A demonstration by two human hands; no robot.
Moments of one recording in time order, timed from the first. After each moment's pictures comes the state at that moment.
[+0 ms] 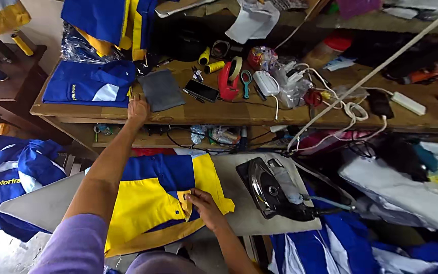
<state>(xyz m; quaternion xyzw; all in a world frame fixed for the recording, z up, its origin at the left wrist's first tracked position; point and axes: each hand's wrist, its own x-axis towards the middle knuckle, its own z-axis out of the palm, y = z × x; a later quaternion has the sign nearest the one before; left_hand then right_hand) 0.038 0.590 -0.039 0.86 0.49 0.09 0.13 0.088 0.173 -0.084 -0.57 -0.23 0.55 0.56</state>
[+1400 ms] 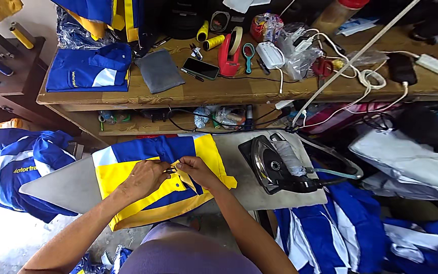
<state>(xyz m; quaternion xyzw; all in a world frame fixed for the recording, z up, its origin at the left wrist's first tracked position) -0.097 0.330 0.016 0.94 0.21 -0.08 0.24 0.097 0.218 -0.057 -0.56 -0.40 0.55 0.48</state>
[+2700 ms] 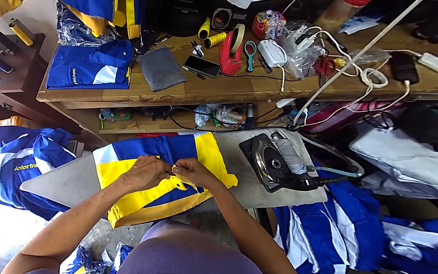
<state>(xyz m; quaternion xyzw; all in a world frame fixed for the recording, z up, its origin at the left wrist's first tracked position) -0.092 0.347 0.021 0.94 0.14 -0.18 0.25 0.093 0.220 -0.057 -0.56 -0.50 0.54 0.39</state>
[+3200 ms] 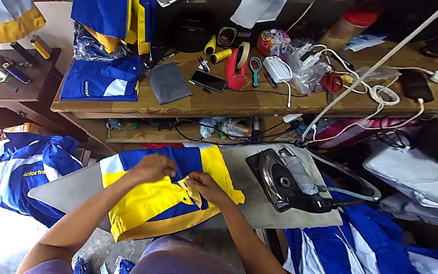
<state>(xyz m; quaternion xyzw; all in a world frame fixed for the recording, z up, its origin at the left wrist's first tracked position) -0.069 0.390 0.025 0.91 0.20 -0.14 0.35 0.104 0.208 -0.072 -0.57 -0.44 0.53 0.45</state>
